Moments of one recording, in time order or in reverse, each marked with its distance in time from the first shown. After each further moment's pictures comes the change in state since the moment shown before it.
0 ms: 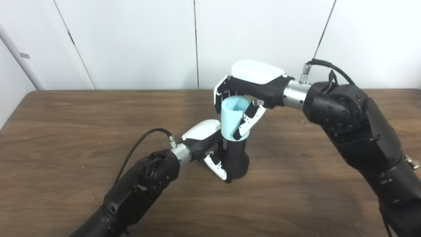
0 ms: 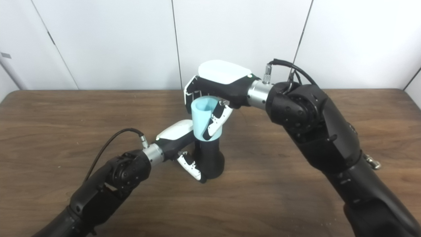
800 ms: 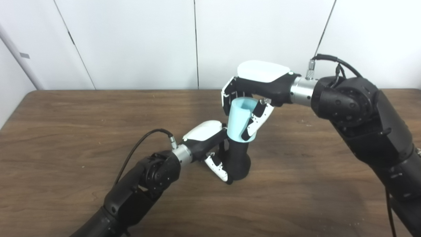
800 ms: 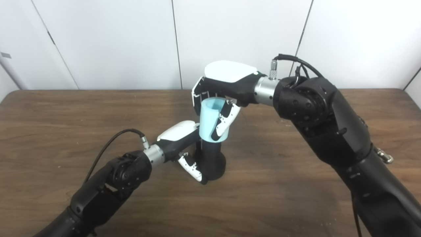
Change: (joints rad) left arm 0.003 -0.001 -0.005 -0.007 0.000 0.000 -0.002; right arm -0.027 -0.037 0.009 -0.002 0.025 0.019 0.050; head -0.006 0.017
